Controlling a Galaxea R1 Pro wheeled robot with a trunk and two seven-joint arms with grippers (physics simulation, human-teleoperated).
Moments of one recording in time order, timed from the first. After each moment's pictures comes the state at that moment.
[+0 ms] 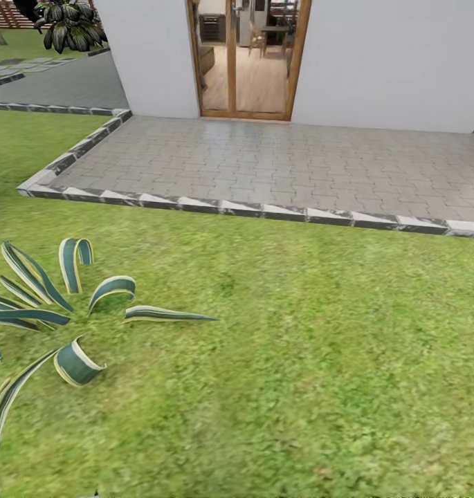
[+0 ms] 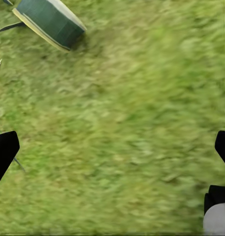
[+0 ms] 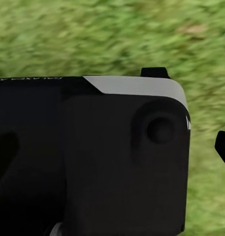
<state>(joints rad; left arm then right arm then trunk) -0.06 0.17 0.00 -0.56 0.03 -0.44 0.22 -0.11 0.07 0.00 -0.43 0.00 -0.08 -0.01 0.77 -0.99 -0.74</state>
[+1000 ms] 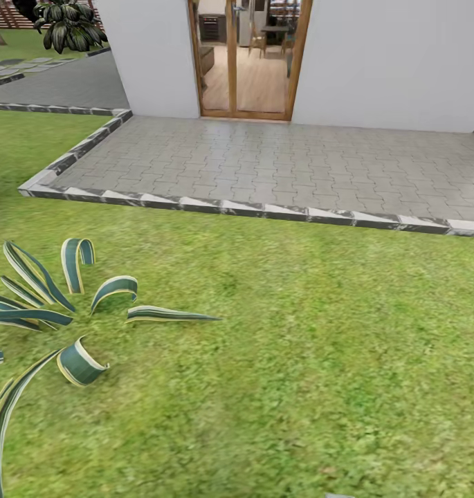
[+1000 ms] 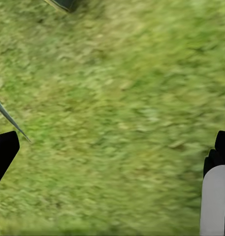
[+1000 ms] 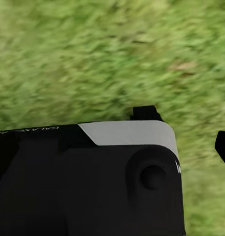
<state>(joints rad) -0.06 0.18 0.01 -0.54 0.04 -0.32 0.20 -0.13 0.08 -0.08 -0.59 0.00 0.00 -0.01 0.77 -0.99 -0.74</state>
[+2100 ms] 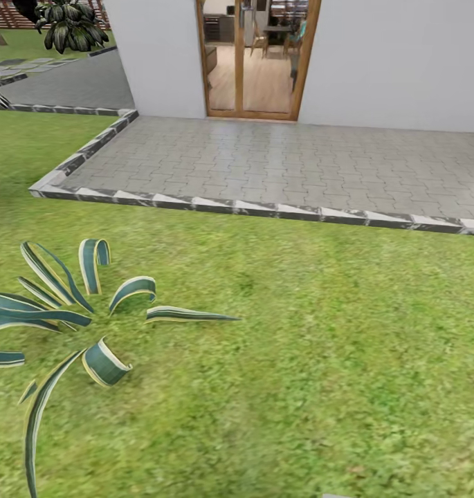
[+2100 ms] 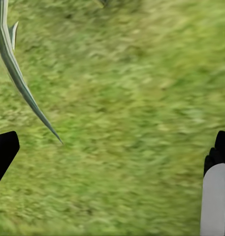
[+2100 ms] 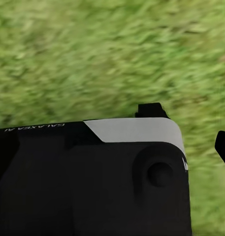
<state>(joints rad) -0.06 0.18 0.01 -0.54 0.04 -0.32 0.20 -0.13 0.09 -0.07 -0.59 0.00 0.01 -0.01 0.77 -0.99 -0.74</state>
